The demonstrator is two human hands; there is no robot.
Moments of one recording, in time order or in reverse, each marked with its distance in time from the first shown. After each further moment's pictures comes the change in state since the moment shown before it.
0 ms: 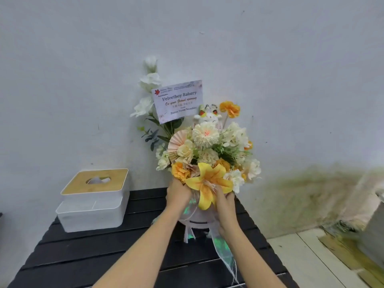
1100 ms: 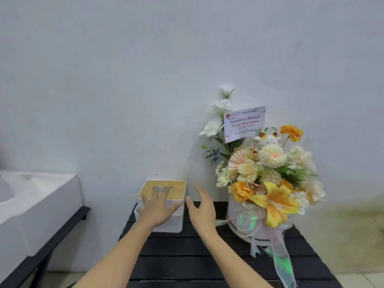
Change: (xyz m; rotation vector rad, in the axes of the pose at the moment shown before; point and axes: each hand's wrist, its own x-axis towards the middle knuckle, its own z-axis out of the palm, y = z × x) left_hand -0.004 -0.072 -0.204 0.691 0.039 -0.021; right_hand -0.084 0.005 0.177 -0.693 -0.280 -0.256
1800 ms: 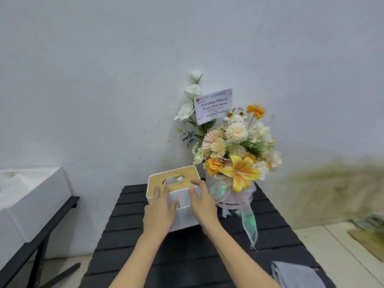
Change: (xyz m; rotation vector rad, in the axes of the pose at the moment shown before) left_hand -0.108 0.056 0.025 -0.065 0.135 0.074; right_hand -0.065 0.010 -0.066 0.082 -0.004 0.052
